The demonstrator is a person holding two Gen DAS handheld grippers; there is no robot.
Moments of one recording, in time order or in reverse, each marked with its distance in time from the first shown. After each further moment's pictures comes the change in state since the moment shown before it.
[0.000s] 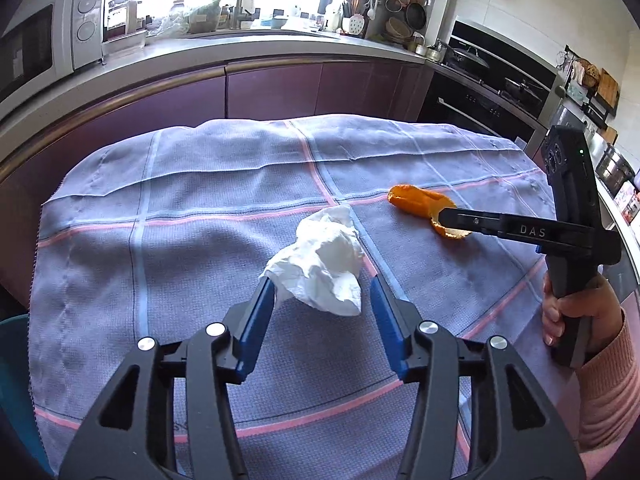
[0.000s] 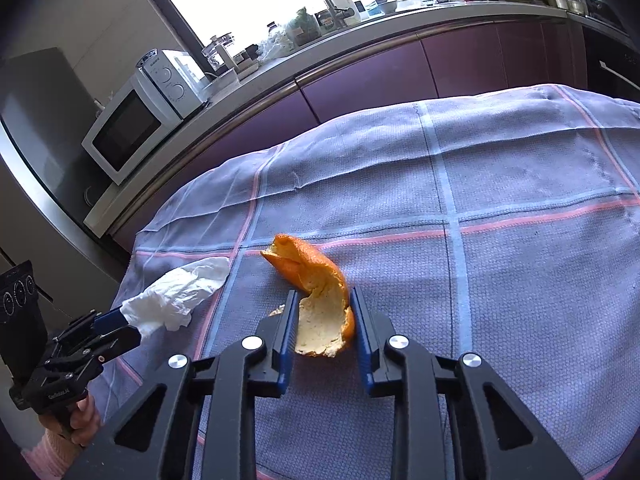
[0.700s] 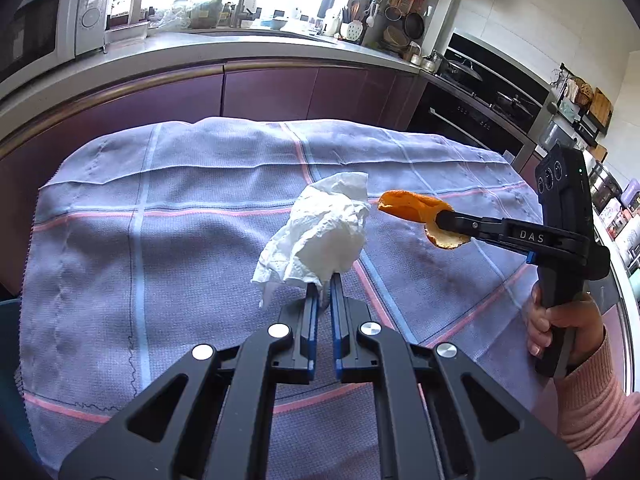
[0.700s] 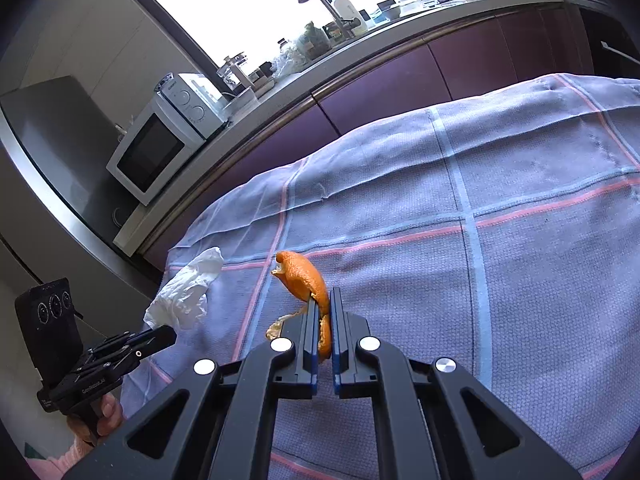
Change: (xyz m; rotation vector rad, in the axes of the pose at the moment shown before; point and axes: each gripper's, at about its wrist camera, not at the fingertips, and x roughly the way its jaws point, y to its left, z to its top) left arm -0.015 0.006 -0.004 -0.054 -0.025 -0.062; right arm -0.023 -0.001 -0.007 0.054 -0.061 0.123
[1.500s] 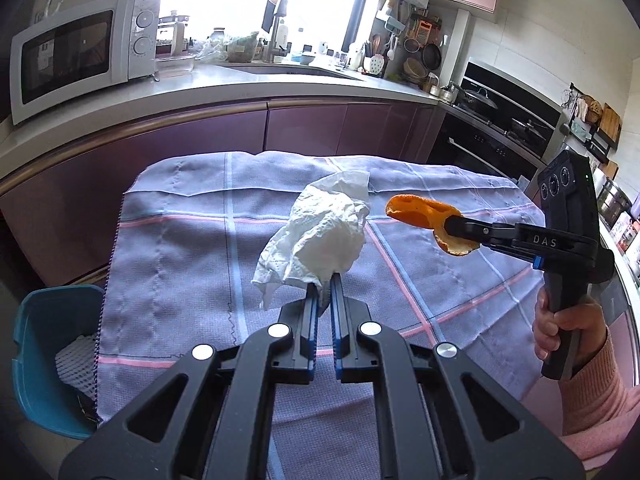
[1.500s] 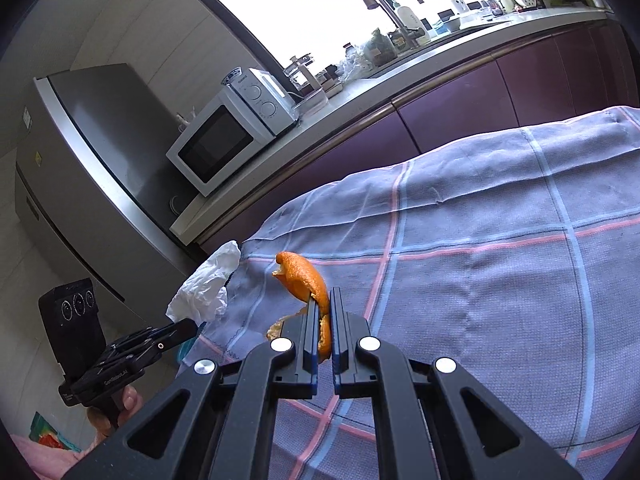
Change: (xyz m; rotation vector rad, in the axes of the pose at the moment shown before) left arm -0.098 0.027 -0.028 -0.019 -0.120 0.088; right arm -0.007 0.071 -0.009 -0.087 -0.007 0.164
